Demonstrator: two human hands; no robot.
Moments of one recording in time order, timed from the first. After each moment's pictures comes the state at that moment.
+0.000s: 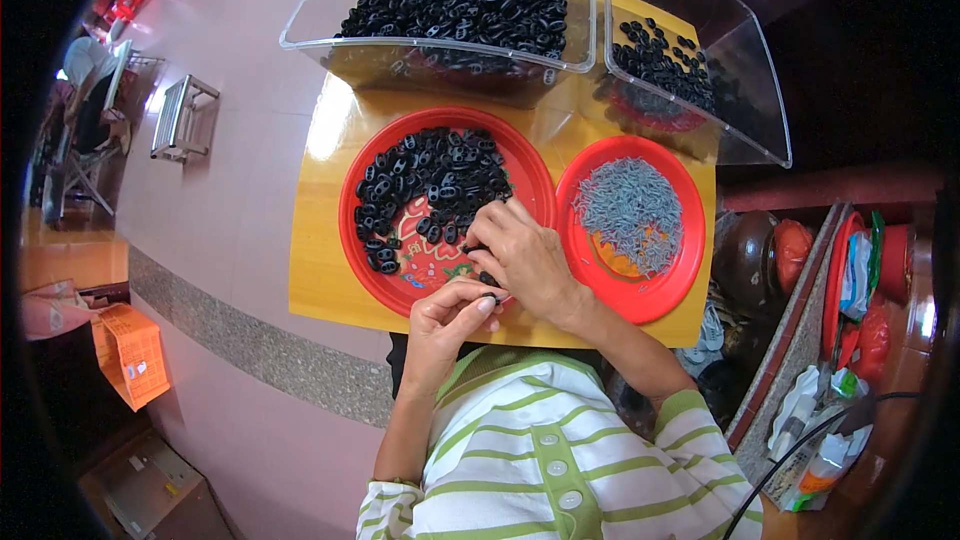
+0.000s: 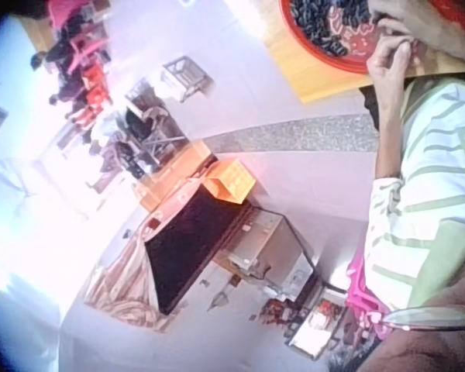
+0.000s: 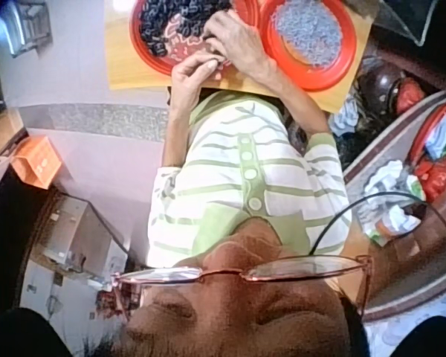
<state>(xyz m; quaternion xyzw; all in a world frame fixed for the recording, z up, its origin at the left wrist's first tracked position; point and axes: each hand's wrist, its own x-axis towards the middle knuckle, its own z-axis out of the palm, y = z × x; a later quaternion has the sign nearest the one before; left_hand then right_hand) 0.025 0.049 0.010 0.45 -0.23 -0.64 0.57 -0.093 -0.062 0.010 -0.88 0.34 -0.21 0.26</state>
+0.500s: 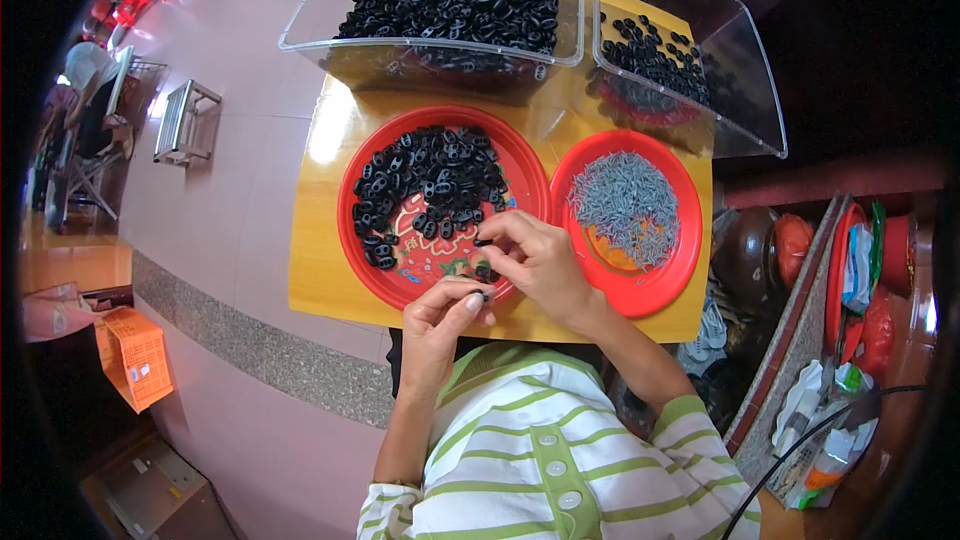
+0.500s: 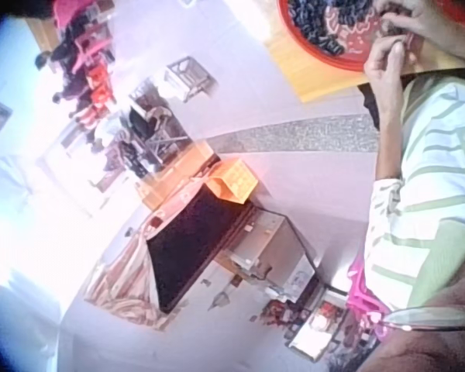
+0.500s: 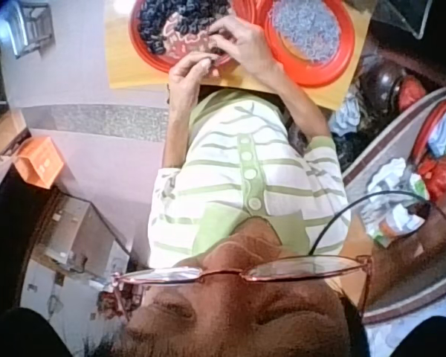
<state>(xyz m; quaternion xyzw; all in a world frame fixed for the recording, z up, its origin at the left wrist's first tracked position) 0.021 0.057 0.012 0.46 -0.24 -0.61 0.60 -0.112 -0.053 0.015 -0.76 0.37 -0.31 0.45</state>
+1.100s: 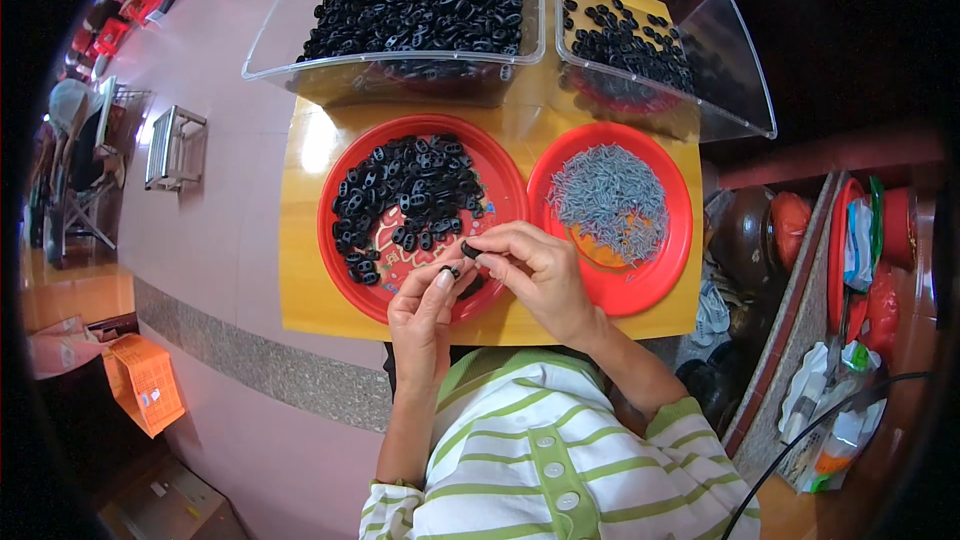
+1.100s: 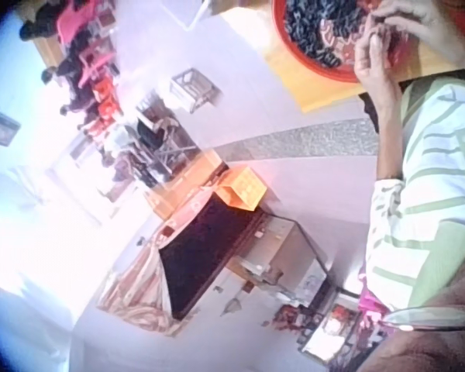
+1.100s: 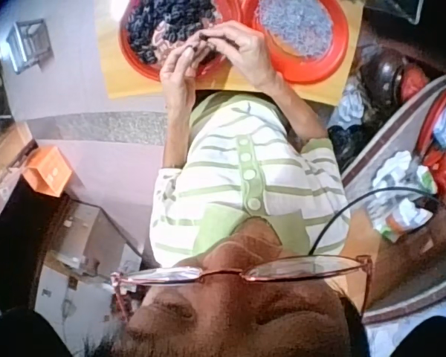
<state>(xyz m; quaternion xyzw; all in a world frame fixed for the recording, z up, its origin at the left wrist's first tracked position) 0.010 0.032 0.009 0.43 -0.15 -0.58 0.67 -0.130 -0.046 0.024 -0.71 0.36 -0.37 0.47</state>
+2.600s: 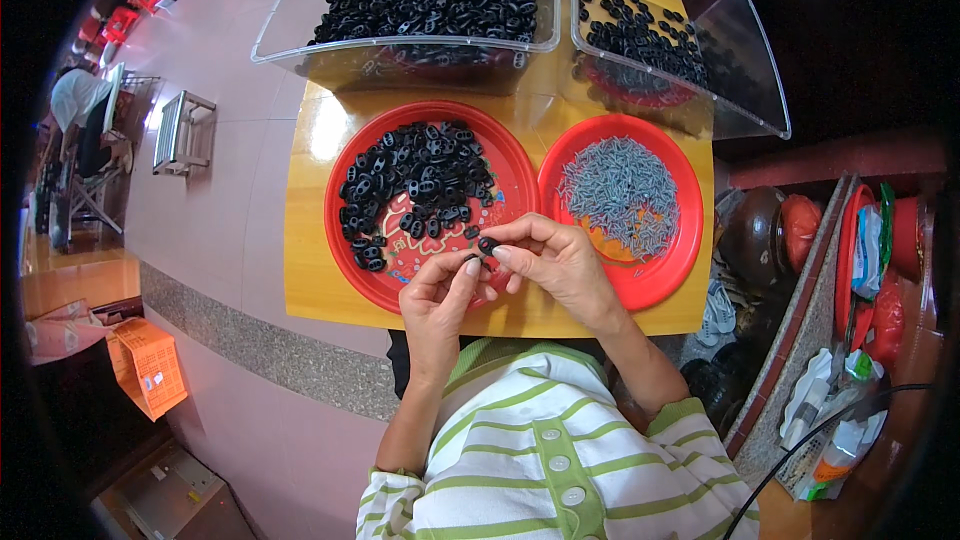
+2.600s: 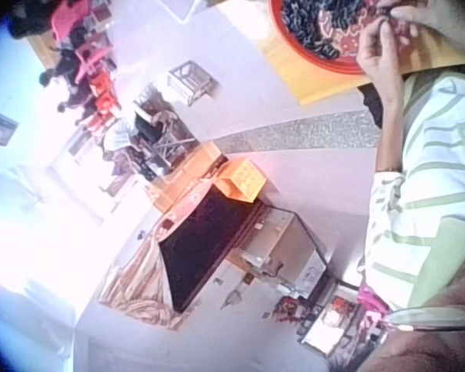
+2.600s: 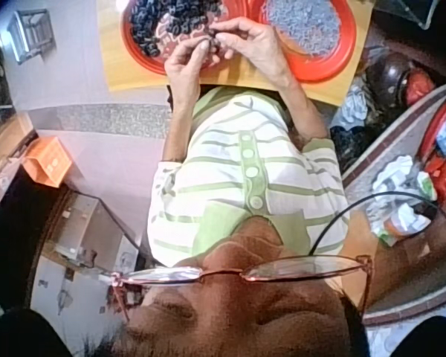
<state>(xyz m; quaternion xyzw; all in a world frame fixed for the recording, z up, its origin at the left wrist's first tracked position) 0.001 0.029 0.015 0.52 -0.23 -0.55 0.62 -0.141 -0.047 0.026 -0.46 0.34 -0.31 0.76</state>
